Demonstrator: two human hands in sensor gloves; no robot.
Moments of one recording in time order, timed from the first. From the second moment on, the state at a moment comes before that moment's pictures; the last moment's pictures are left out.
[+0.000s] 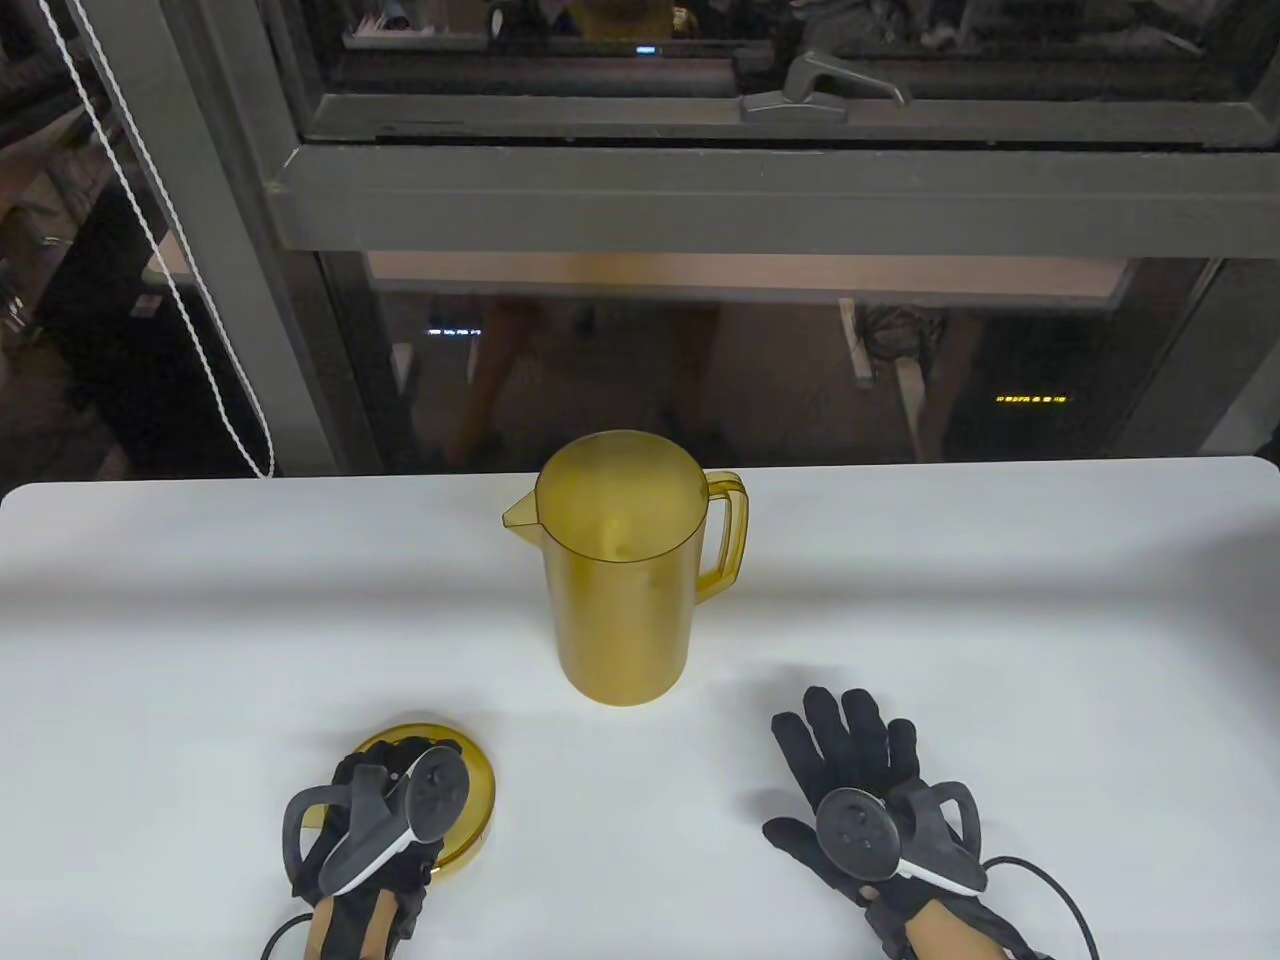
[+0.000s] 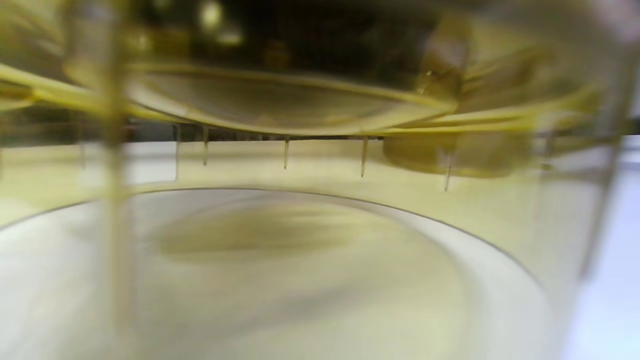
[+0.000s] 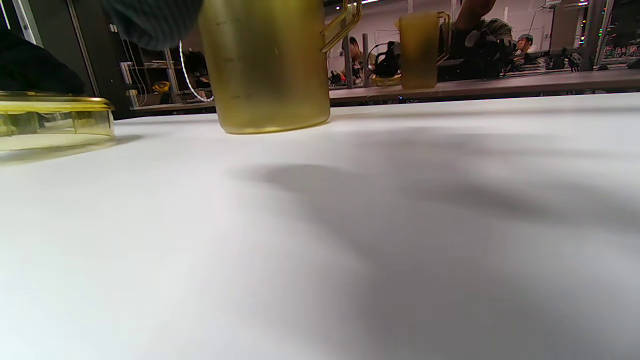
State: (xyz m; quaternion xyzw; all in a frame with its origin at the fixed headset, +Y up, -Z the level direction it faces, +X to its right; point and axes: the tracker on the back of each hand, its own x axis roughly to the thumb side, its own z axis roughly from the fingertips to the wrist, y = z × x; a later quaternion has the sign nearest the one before) left_hand -0.213 -0.734 -0.296 0.00 -0.04 -0.01 1.00; right_hand 0.174 -0.749 -0.283 0.20 0.01 0.98 0.06
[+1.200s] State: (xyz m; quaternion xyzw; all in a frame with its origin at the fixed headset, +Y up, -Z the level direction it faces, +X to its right) left_hand -0.064 -0.507 -0.261 0.17 -0.21 0.01 0.96; right_hand 0.181 -0.748 -0.285 0.18 0.02 0.98 0.07
